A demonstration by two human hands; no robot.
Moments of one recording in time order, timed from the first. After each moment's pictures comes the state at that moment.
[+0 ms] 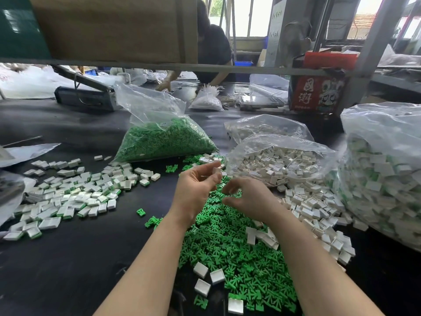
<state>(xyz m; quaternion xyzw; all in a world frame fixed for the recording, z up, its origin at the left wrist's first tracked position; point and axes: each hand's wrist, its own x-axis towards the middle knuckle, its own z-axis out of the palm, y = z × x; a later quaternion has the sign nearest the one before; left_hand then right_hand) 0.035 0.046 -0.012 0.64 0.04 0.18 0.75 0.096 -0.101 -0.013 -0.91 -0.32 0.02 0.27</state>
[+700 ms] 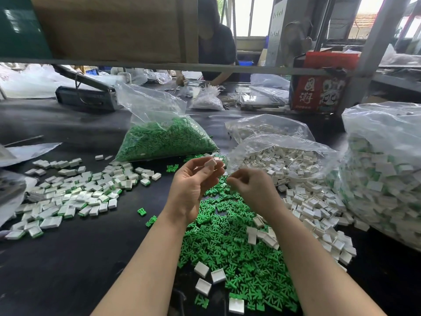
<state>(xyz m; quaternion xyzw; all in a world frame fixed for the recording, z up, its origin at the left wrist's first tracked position) 0.029 0.051 -0.003 0.48 0.03 0.14 0.86 0.091 -0.099 -0.005 -0.86 -0.25 -0.01 0.45</state>
